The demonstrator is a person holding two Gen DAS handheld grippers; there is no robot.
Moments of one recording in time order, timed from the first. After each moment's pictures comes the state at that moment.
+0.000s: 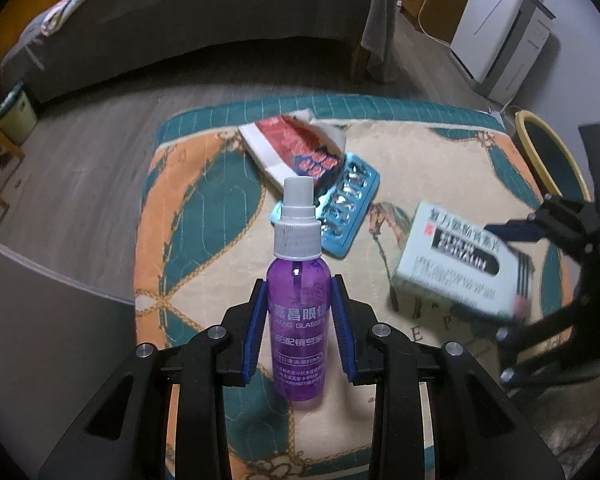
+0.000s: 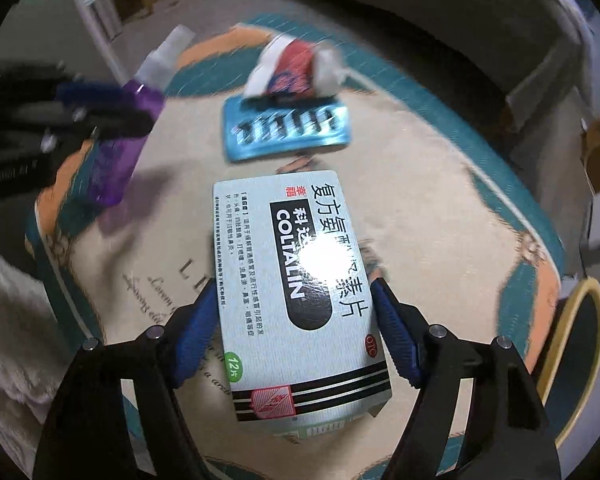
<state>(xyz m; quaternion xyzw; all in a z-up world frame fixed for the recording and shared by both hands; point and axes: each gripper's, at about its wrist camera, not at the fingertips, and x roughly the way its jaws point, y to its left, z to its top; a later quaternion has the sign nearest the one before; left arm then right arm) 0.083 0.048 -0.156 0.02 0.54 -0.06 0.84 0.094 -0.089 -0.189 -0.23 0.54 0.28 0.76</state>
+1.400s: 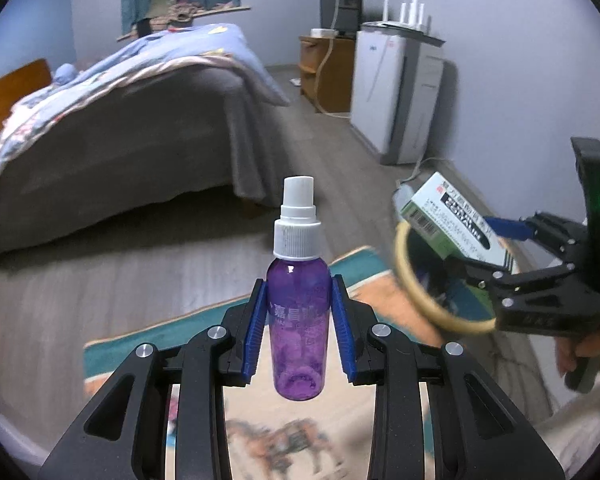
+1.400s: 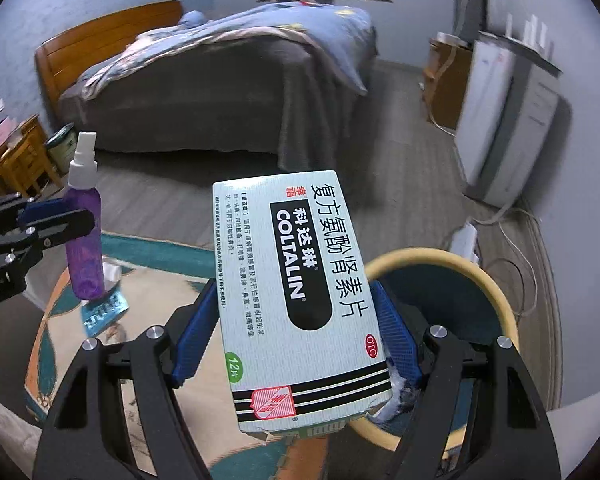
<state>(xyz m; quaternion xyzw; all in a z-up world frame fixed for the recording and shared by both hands) 0.167 -0.146 -0.034 0.09 0.38 -0.20 0.90 0.153 -0.330 -0.066 -0.01 0.40 0.07 0.91</state>
